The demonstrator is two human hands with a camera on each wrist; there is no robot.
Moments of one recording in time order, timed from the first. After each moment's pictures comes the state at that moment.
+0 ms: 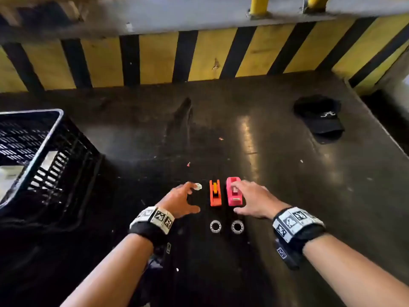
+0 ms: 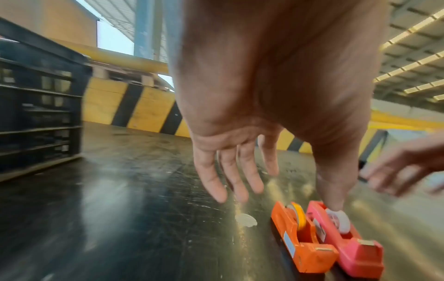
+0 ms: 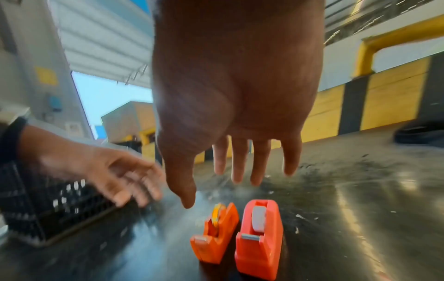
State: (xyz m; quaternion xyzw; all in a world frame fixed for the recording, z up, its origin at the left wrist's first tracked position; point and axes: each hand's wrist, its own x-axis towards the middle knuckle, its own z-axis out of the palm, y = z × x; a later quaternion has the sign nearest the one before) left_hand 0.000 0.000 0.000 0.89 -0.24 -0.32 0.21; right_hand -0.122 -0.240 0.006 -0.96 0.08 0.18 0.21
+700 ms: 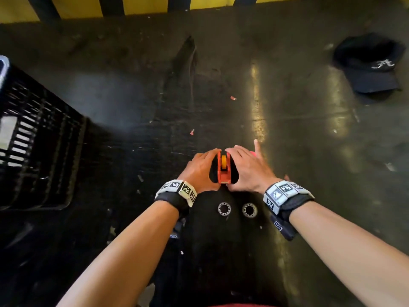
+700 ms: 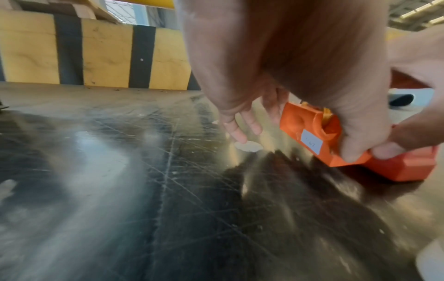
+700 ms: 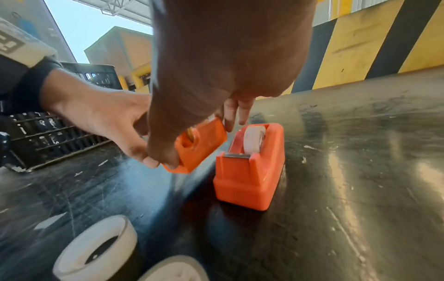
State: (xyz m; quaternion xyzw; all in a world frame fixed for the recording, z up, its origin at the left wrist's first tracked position) left_hand 0.037 -0.049 -0.083 0.87 -0.33 -0.30 0.19; right_hand -0.052 -0.234 -0.082 -0.98 0.01 0.13 0.16
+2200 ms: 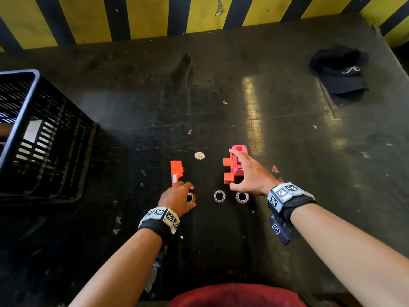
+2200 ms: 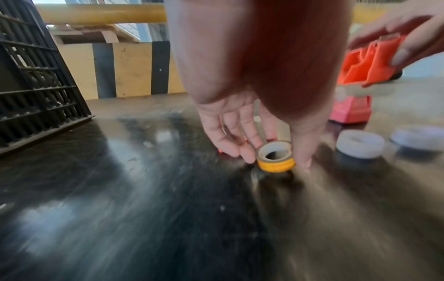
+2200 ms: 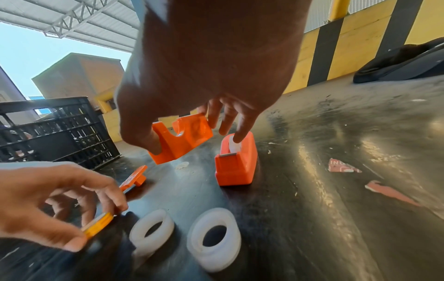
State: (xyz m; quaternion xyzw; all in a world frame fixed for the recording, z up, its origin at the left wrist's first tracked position) left_hand -0.040 0.034 -0.077 0.92 -0.24 -0.31 0.05; right_hand -0.121 -0.229 -0.050 -0.92 0.10 0.13 0.35
